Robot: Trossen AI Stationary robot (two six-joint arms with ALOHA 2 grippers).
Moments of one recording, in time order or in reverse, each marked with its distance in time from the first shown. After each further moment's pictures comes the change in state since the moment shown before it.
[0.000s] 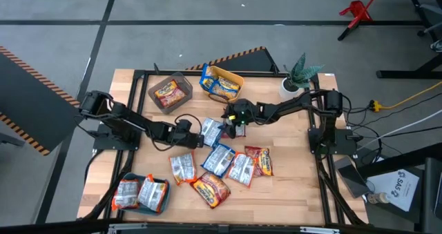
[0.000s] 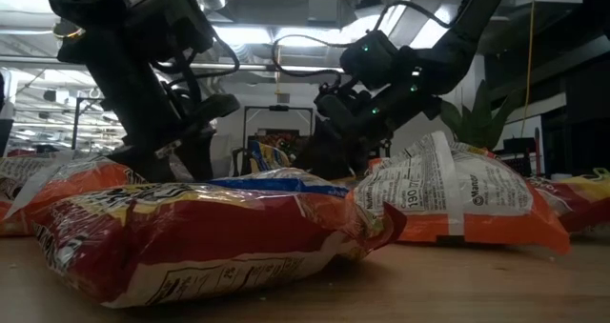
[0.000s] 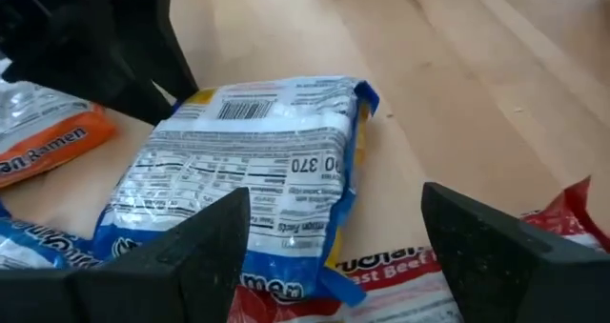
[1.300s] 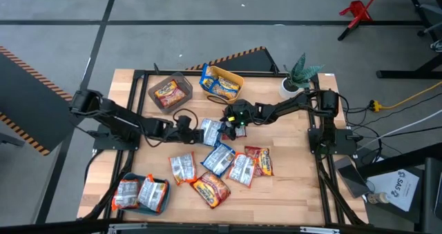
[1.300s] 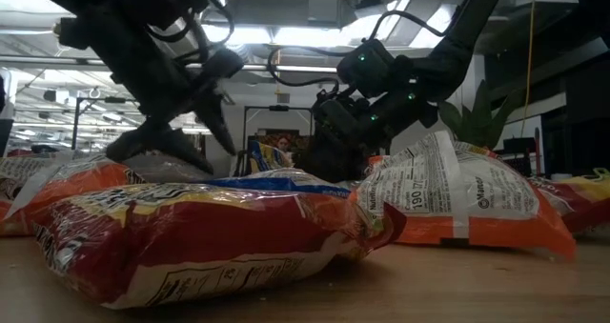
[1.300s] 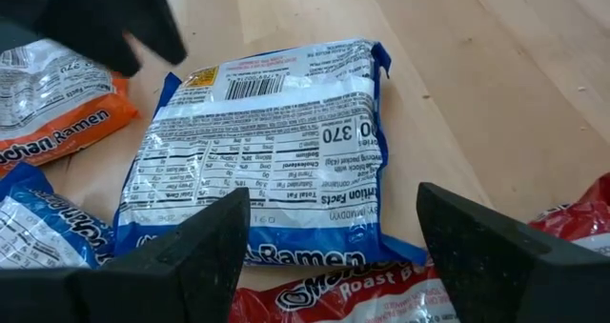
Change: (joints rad) left arm 0.016 -0.156 -0.006 0.143 -0.046 0.027; right arm 0.003 0.051 0.006 0.011 -0.072 0.014
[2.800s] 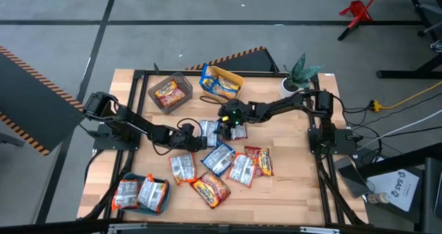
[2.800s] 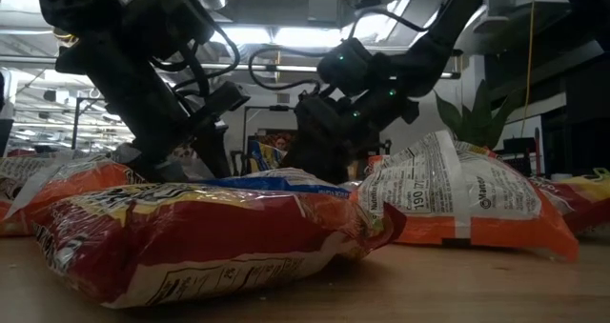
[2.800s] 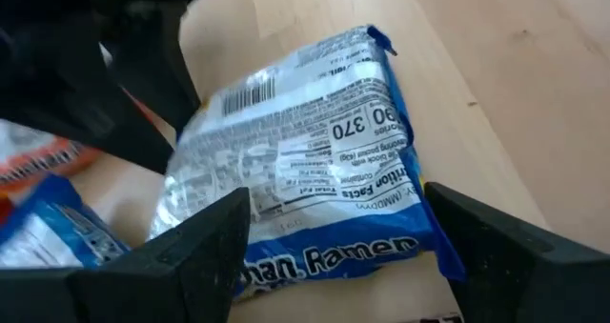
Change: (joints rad) left arm -0.050 0.206 0.002 0.073 0.017 -0.124; right arm 0.017 0.054 0.138 -0.115 -0.080 0.060
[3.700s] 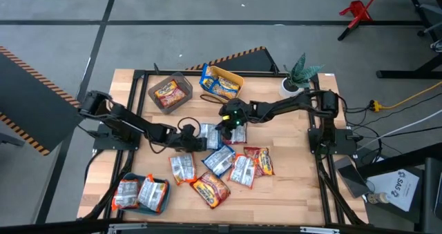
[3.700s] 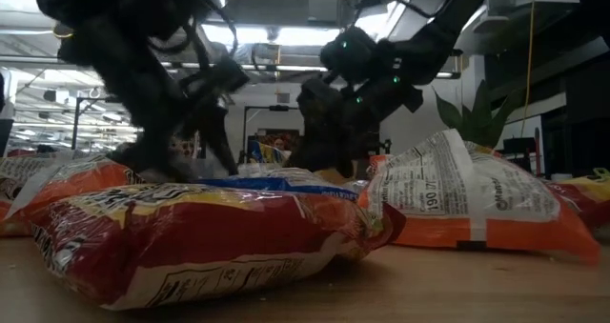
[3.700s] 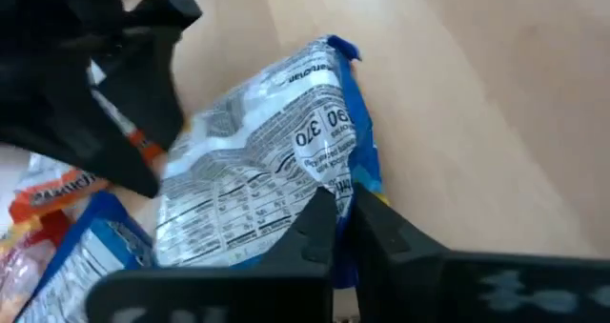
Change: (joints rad) left arm 0.004 -0.107 -0.006 0.073 0.126 0.013; right arm 0.008 -0.069 -0.001 -0.066 0.028 0.053
